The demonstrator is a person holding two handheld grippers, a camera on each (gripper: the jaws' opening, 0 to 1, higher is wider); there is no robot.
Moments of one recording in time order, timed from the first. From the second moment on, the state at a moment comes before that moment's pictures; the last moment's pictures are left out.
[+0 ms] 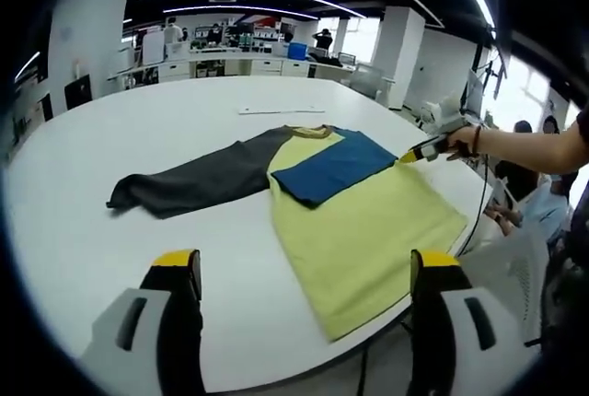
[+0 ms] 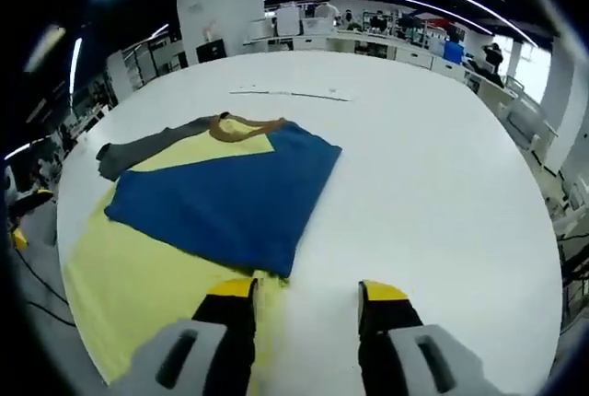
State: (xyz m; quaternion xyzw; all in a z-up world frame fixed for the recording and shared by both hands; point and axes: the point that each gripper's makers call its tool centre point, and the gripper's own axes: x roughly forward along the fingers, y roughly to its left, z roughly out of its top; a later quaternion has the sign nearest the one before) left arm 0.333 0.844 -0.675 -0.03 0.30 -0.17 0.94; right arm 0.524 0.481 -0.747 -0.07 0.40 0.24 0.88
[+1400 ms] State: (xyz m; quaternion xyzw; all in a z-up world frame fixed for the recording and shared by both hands) left arm 0.440 1.006 -0.715 -0.08 0.28 0.05 0.96; right arm 0.418 0.496 -0.642 -0.04 0.28 0.35 0.89
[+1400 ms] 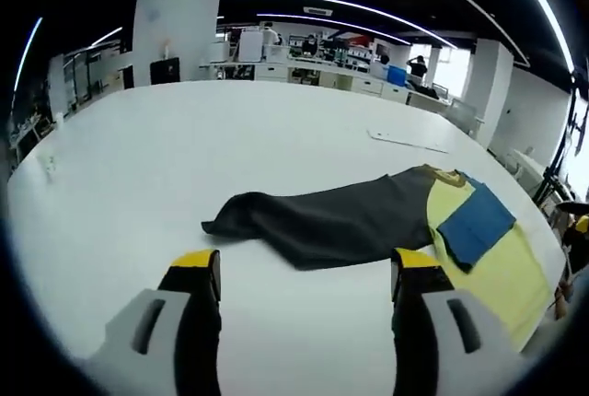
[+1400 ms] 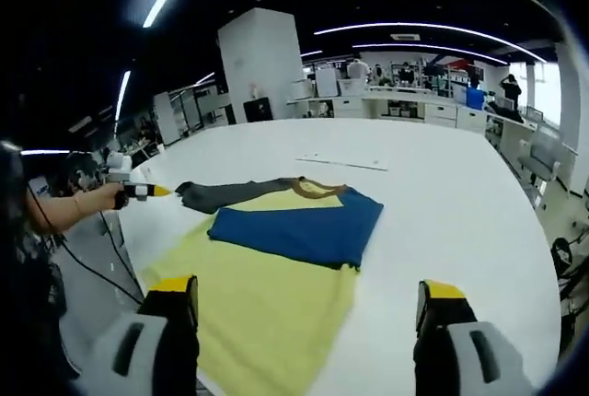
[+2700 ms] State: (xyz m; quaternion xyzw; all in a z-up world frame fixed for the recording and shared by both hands) left arm 0.466 1.021 -0.762 -0.15 0.29 0.11 0.94; right arm 0.401 0.519 -0.648 -0.09 0.26 0.39 0.88
